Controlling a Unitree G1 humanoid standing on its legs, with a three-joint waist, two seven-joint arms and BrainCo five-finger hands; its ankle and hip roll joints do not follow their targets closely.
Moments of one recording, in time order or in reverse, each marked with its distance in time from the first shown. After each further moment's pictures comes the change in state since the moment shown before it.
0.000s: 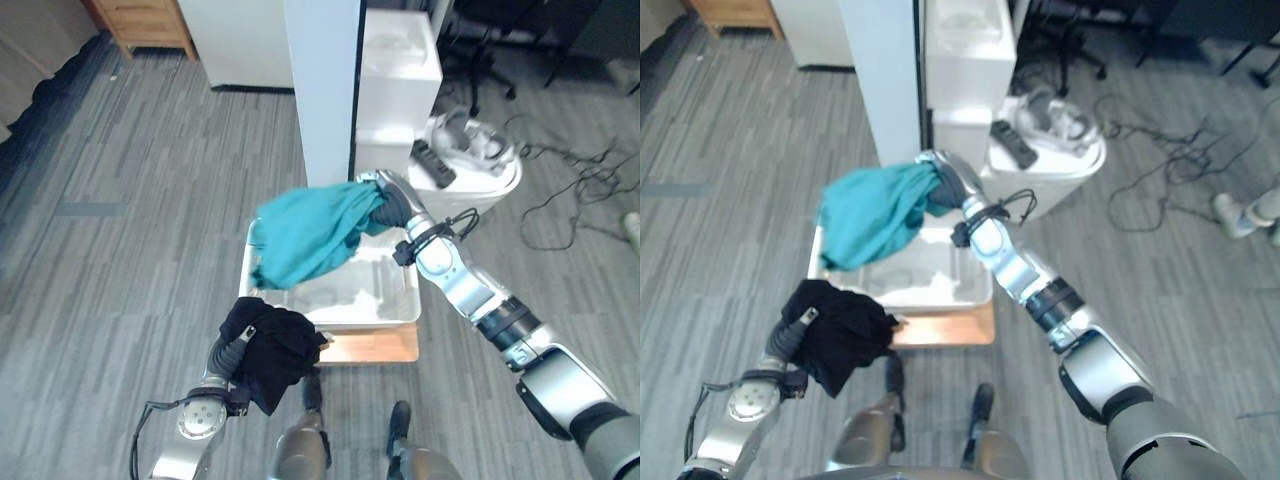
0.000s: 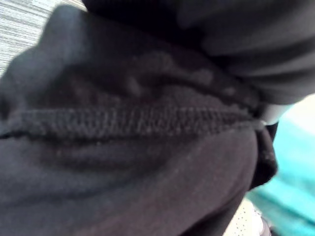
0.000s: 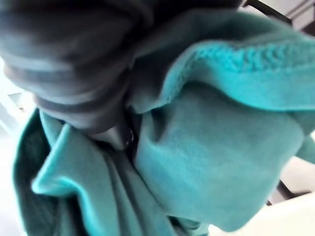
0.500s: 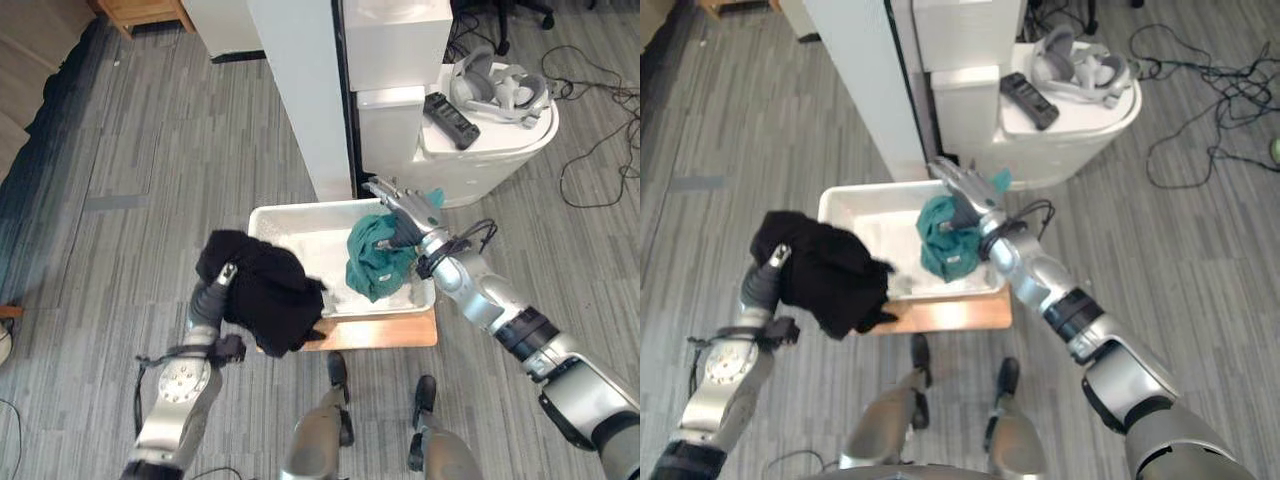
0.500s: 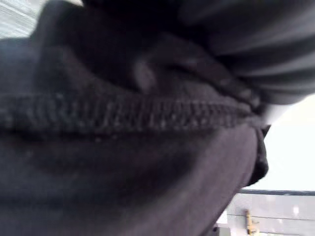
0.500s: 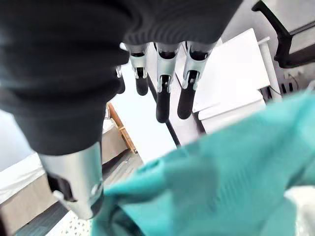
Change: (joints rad) left arm -0.160 0.017 0.100 -0.205 -0.132 -0.090 0.018; right arm 0.108 -0.106 0.059 -0.102 -0.382 0.006 -0.061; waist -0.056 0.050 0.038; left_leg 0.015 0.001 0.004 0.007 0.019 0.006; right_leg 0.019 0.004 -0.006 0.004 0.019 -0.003
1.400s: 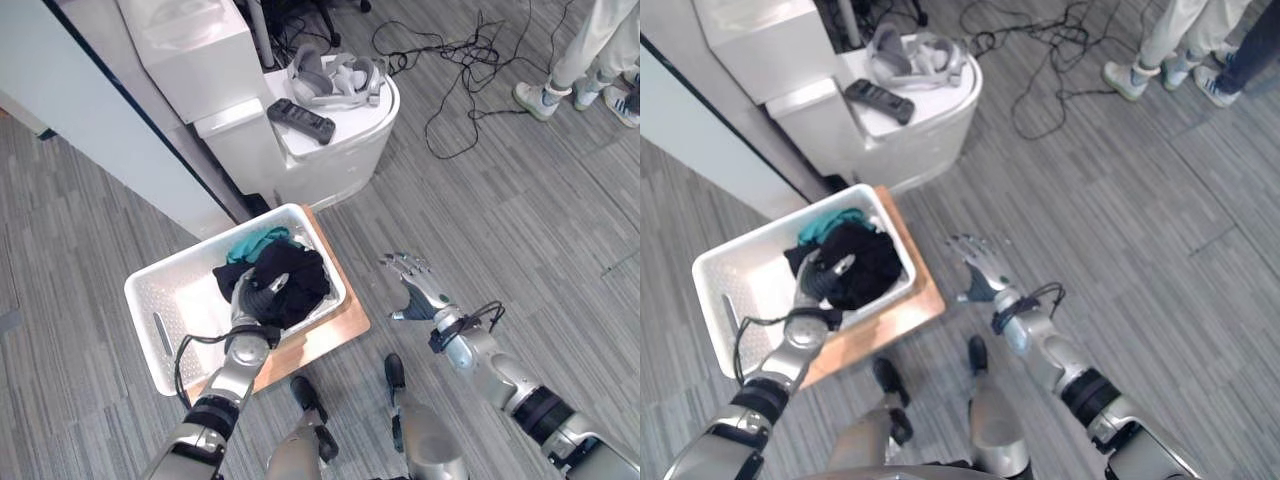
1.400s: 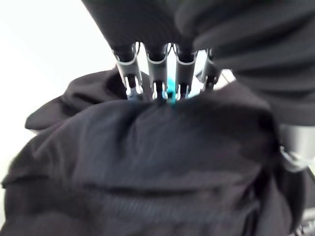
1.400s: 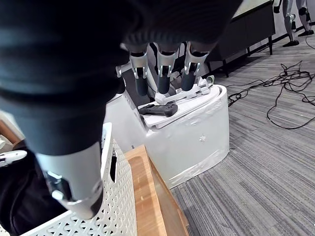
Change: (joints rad) left arm -0.273 -0.153 -0.120 0.655 0.350 0.082 0.262; right arm 0.390 -0.015 -0.018 -0.072 -0.035 -0.009 -0.072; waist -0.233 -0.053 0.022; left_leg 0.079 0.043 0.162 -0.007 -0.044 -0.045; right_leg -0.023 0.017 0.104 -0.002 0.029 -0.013
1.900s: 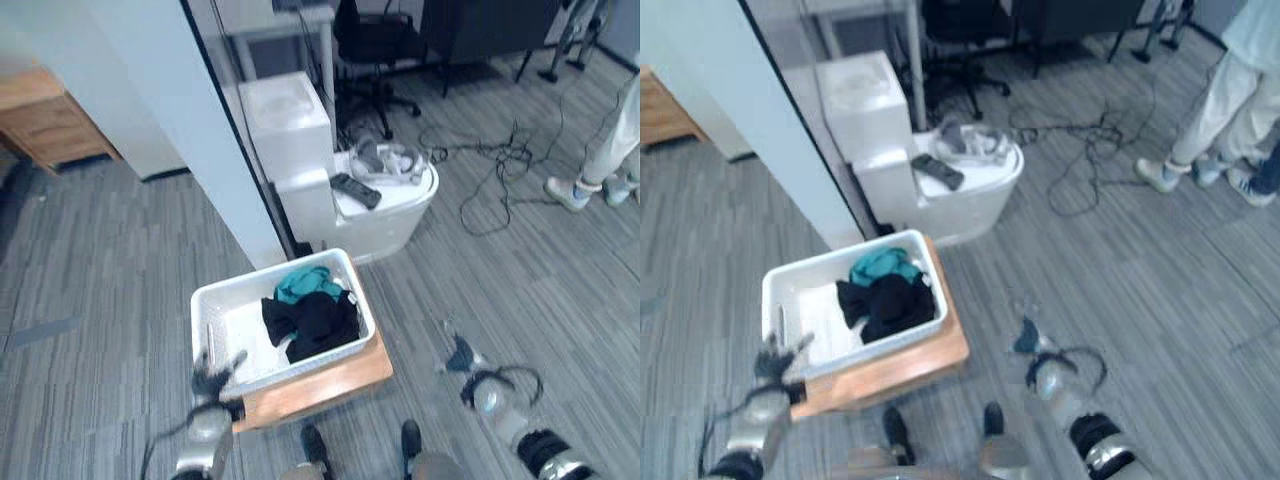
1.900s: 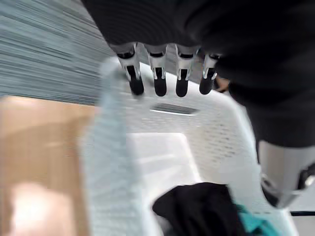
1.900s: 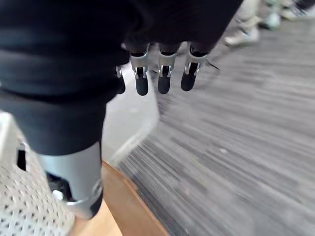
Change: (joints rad) left arm 0.302 -0.036 0.145 0.199 -0.222 -0.044 -0.098; right arm 0.157 0.143 -0.182 0.555 0.304 0.032 0.043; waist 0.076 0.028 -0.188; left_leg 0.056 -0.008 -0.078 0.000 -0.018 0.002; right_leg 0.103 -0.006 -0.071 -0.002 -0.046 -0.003
